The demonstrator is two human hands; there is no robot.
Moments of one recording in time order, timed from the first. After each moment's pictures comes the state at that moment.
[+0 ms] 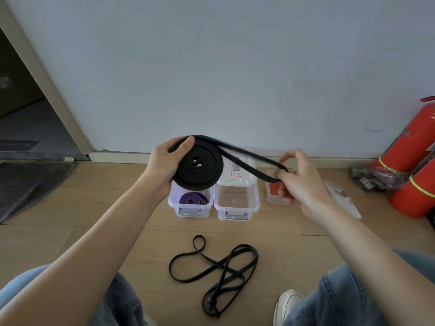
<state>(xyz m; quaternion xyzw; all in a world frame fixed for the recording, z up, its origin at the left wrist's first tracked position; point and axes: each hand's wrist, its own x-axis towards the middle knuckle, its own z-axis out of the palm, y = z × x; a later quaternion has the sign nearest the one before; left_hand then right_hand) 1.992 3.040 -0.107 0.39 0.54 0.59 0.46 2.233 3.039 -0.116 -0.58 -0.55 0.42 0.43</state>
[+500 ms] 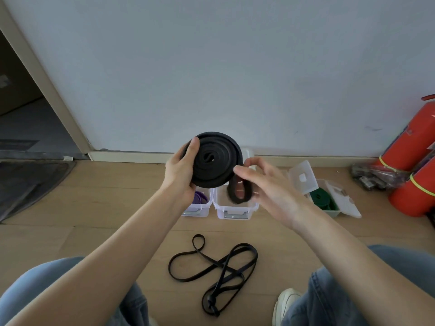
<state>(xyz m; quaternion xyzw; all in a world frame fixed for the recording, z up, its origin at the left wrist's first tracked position) 2.029 3.034 -0.114 0.25 0.51 0.63 0.53 2.199 3.025 -0.113 -0.39 -0.51 0.66 0.39</state>
